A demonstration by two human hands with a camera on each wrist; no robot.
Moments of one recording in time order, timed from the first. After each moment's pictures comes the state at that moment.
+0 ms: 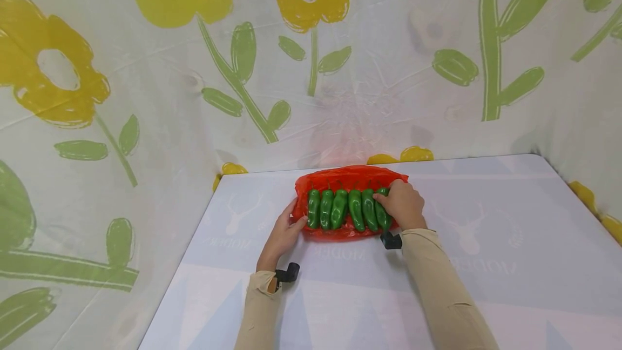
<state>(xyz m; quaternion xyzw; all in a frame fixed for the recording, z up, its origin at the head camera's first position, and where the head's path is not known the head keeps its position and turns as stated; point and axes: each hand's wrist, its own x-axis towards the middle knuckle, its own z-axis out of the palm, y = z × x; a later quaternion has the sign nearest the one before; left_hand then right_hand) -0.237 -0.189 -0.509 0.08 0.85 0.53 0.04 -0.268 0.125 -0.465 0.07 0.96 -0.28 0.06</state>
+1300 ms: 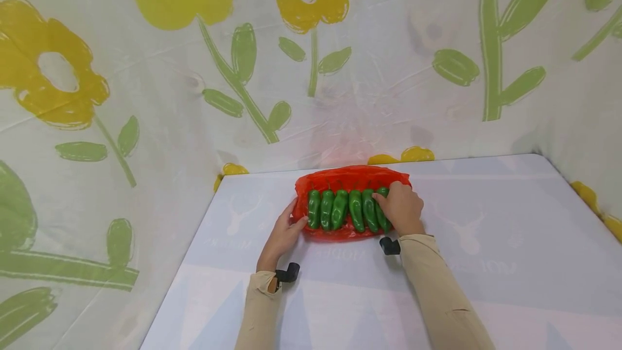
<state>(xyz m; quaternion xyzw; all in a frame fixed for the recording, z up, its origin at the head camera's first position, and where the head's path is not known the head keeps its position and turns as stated) -0.236 -0.190 -0.508 0.08 0.85 0.52 0.05 -0.260 0.117 -0.470 0.08 0.96 -0.27 0.03</state>
